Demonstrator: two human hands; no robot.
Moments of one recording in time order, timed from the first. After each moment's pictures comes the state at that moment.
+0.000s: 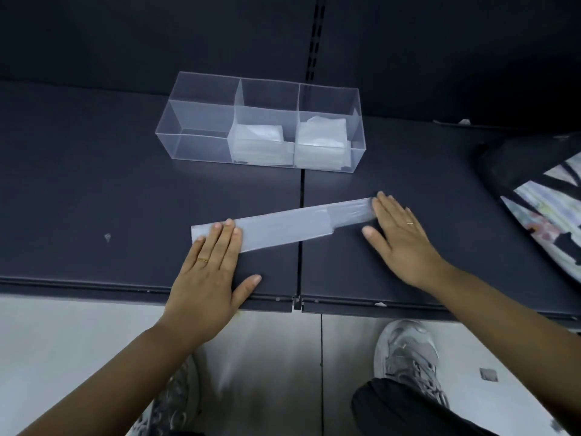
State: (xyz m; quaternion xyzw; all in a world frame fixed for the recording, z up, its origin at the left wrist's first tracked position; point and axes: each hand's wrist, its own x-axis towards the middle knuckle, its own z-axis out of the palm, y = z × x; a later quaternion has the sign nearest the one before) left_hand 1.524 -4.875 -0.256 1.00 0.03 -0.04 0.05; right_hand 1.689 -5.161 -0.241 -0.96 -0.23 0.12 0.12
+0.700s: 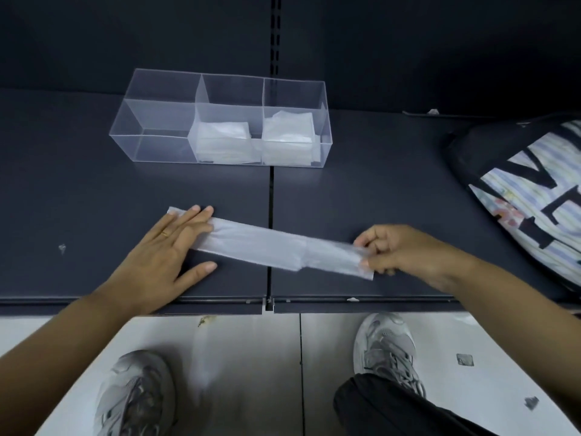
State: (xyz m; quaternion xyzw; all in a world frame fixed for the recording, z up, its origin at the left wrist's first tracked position) left_hand 1.560 -4.831 -0.245 0.99 -0.12 -0.02 0.11; right_hand 1.678 -5.194 -0.195 -0.81 -0.05 0.41 0.42
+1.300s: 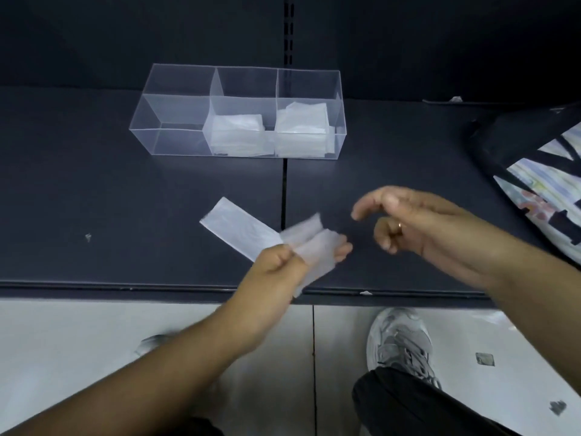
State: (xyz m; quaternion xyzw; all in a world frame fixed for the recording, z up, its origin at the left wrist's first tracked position) left_hand 1.553 -4.985 -0.176 0.63 0.10 -0.12 0.76; right_hand 1.660 -5.174 -0.133 -0.68 -0.15 0.40 0.60
